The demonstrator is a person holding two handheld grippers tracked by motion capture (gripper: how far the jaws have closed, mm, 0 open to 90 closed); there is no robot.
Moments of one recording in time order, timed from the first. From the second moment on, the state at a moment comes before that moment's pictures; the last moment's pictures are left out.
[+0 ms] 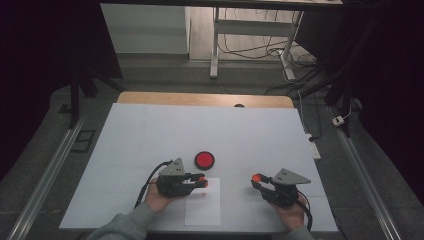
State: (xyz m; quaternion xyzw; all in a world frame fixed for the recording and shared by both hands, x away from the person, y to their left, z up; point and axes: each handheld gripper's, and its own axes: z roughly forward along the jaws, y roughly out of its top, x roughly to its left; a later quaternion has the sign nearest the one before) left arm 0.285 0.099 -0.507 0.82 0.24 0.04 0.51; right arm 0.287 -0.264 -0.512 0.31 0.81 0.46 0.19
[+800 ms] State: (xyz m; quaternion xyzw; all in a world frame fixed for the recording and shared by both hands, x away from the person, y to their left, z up) left arm 0.296 0.113 -0.490 0.82 0.26 0.03 0.52; right arm 0.288 -0.263 -0.513 0.30 0.82 0.46 0.19
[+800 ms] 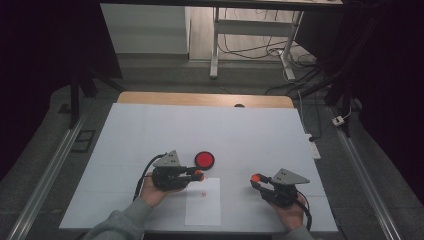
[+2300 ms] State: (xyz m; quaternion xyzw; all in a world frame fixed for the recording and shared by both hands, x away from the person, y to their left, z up) left arm 0.304 0.117 -0.476 0.82 0.26 0.03 0.52; right arm 0.283 -0.223 -0.512 0.26 0.82 0.48 0.16
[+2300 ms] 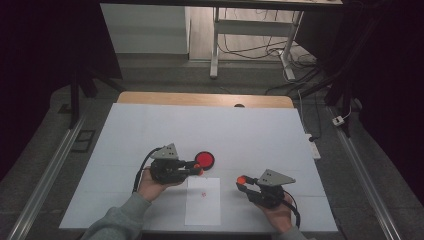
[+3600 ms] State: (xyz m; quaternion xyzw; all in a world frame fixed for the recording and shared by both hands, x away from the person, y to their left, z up) left arm 0.304 0.108 -0.479 0.82 0.25 0.01 0.51; right arm 0.278 -0.146 -0.521 0.21 0.84 0.48 0.11
